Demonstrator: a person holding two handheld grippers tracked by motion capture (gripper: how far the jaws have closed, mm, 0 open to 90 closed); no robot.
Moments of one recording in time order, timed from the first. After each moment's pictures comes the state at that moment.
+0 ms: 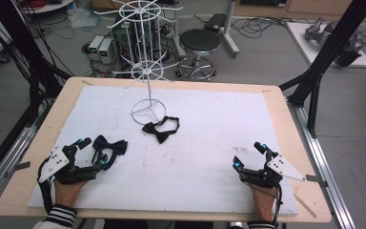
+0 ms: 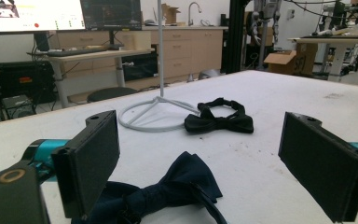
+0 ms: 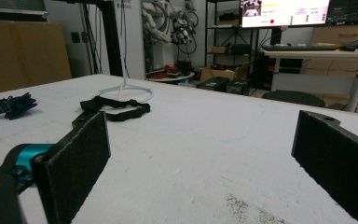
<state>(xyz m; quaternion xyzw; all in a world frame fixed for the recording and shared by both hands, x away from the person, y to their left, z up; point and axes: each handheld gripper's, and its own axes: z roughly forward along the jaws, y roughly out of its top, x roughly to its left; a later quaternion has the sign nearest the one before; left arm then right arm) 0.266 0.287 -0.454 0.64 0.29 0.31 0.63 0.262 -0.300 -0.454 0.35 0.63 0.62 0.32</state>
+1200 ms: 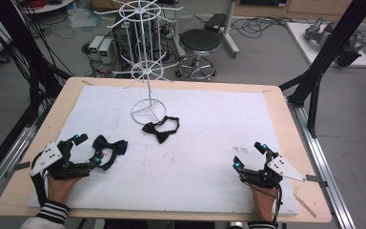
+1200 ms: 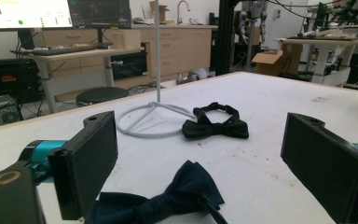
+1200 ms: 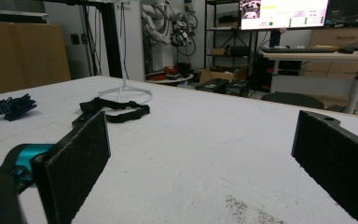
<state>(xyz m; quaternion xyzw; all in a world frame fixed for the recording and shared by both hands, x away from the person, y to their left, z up) 0.275 0.302 -0.436 0.66 0.28 0.28 0.64 0.262 -0.301 -0.454 0.35 0.63 0.62 0.32</state>
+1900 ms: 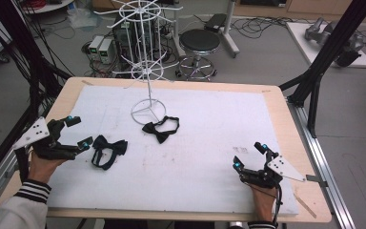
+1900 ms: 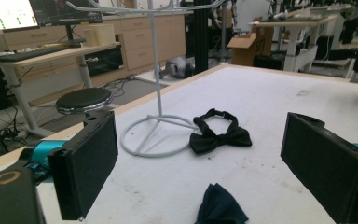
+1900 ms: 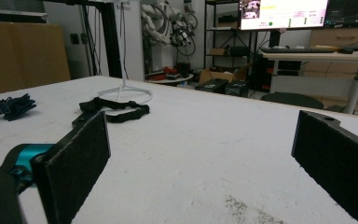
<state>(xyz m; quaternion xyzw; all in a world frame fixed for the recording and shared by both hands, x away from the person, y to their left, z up) 0.312 0.330 -0.386 0.70 0.23 0.25 0.62 0.262 -0.300 -0.454 0.35 0.63 0.62 0.32</state>
